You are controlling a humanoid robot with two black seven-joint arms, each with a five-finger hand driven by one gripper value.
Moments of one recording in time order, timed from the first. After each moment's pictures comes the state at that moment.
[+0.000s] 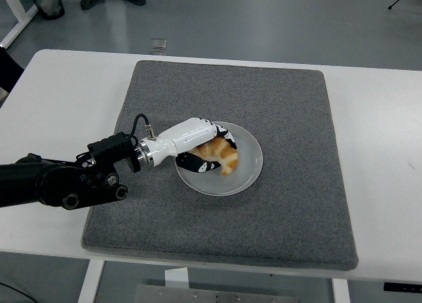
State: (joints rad) left arm -0.96 0.39 0.12 -1.12 1.23 0.50 -0.39; right arm 0.05 0.00 0.00 0.17 0.07 0.07 -0.03
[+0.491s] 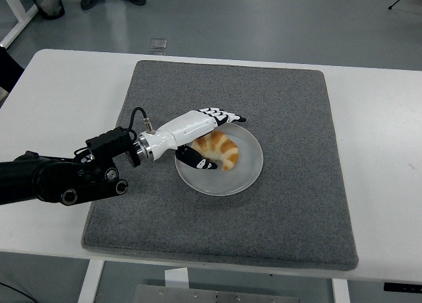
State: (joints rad) left arm -0.96 0.41 0.06 -1.14 1.22 0.50 -0.39; right arm 0.05 0.00 0.00 0.17 0.07 0.07 -0.03
